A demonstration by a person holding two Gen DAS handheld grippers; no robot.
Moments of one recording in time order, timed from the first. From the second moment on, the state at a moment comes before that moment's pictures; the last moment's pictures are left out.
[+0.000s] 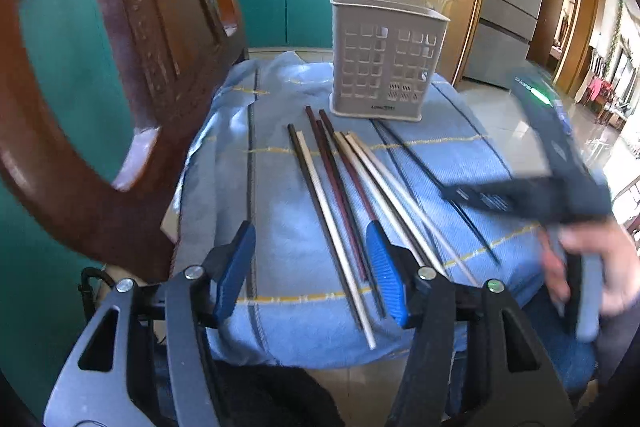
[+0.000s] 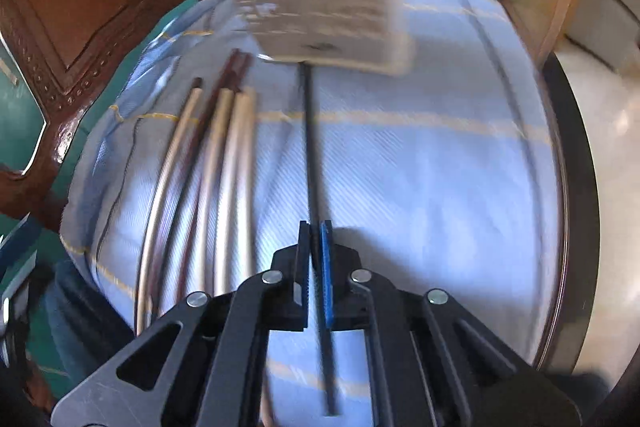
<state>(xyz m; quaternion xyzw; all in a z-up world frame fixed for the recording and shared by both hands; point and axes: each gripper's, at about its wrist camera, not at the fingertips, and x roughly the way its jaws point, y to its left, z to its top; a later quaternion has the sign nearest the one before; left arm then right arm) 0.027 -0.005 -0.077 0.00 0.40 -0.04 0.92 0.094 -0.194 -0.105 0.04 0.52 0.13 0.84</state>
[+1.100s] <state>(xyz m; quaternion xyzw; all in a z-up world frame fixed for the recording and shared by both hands) 0.151 0.002 -0.111 -0.05 0.44 -0.08 0.89 0.167 -0.176 -0.102 0.00 0.51 0.20 0.84</state>
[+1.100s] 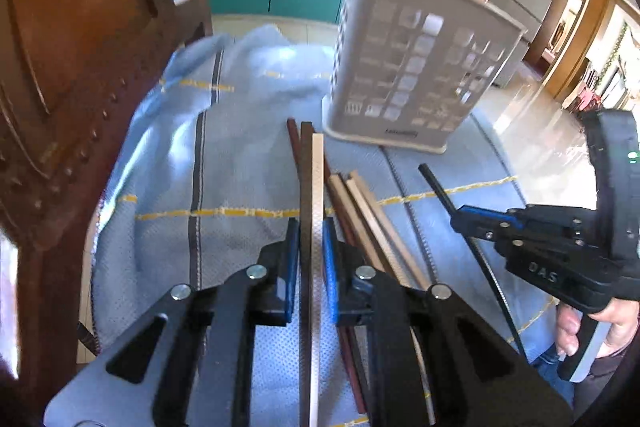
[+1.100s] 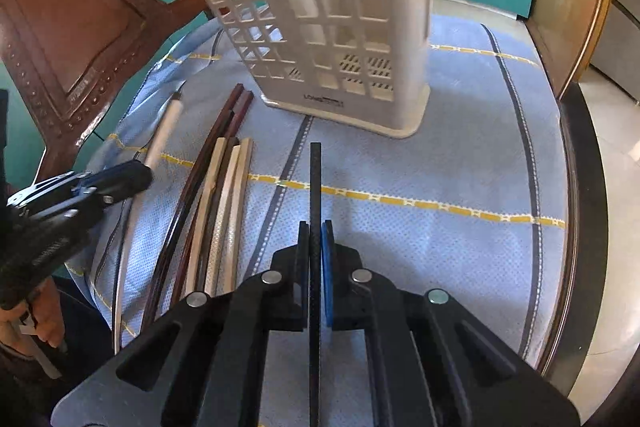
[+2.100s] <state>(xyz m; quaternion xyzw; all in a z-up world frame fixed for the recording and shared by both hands) 0.156 0.000 -0.122 -0.05 0.45 -0.05 0.89 0.169 -0.195 -0.103 0.02 0.51 0.17 0.84</state>
